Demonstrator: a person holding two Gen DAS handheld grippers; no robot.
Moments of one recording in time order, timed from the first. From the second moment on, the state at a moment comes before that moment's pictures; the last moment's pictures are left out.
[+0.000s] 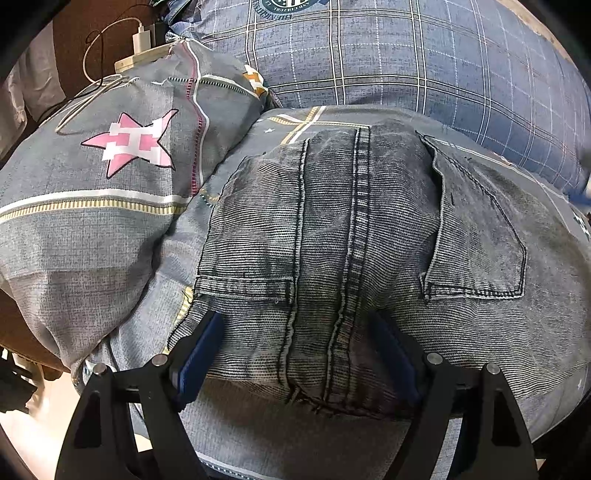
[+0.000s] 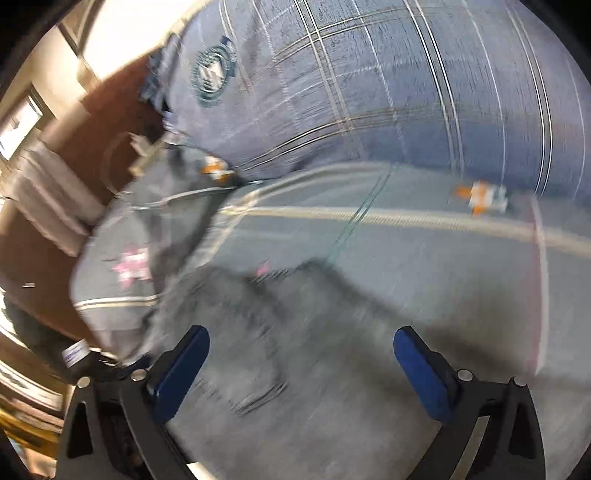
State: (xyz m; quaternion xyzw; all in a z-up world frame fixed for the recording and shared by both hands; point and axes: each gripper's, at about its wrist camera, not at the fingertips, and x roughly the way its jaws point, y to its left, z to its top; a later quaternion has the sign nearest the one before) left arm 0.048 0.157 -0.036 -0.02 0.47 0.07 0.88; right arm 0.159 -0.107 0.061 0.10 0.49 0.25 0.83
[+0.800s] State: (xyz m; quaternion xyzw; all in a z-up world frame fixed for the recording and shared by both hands) left arm 0.053 0.162 -0.029 -0.06 0.47 0.06 0.88; right arm 0.237 0.067 -0.022 0.18 0.64 0.34 0.67
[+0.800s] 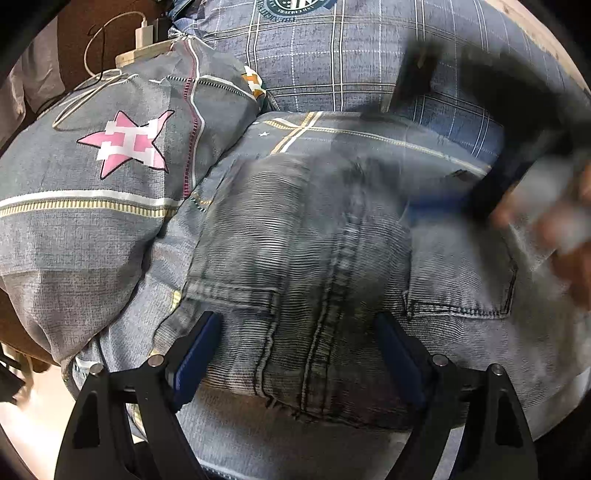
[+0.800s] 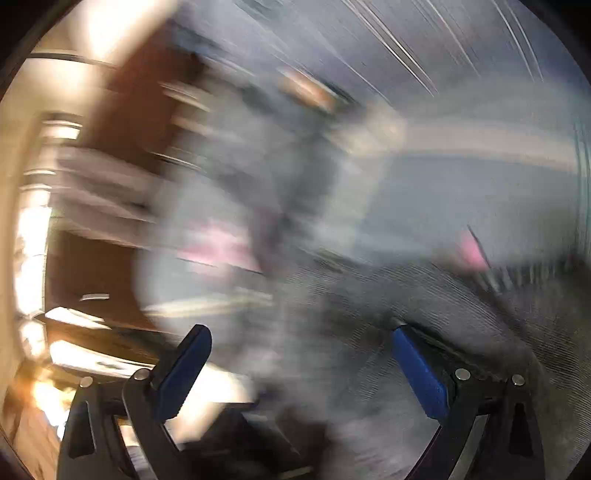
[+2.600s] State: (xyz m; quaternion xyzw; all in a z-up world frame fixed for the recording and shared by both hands) left arm 0.067 0.110 -0.038 0.04 0.44 0.05 0.90; right arm 0.144 -0.277 0.006 0.36 0.48 0.18 0.78
